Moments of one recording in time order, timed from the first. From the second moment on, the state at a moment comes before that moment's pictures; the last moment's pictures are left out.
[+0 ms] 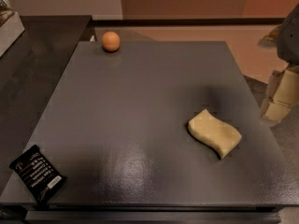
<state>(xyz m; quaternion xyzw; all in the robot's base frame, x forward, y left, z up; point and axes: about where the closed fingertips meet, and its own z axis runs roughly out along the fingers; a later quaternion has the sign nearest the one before) 0.438 -0.217 0.976 -0.60 0.78 -0.03 0.16</state>
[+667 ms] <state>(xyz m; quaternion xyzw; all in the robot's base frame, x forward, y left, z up) 0.432 -0.209 0.968 -0.60 0.79 -0.03 0.15</state>
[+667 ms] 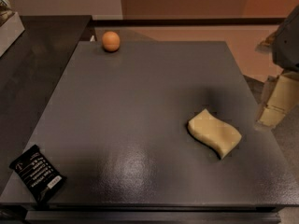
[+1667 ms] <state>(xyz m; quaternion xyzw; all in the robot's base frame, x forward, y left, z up) 0.417 -0.175 0.898 -0.57 0.81 0.03 0.14</state>
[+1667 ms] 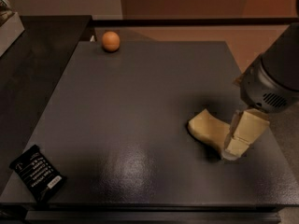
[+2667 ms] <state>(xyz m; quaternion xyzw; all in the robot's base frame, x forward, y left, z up) 0.420 -0.156 0.845 -0.57 0.81 0.04 0.14</state>
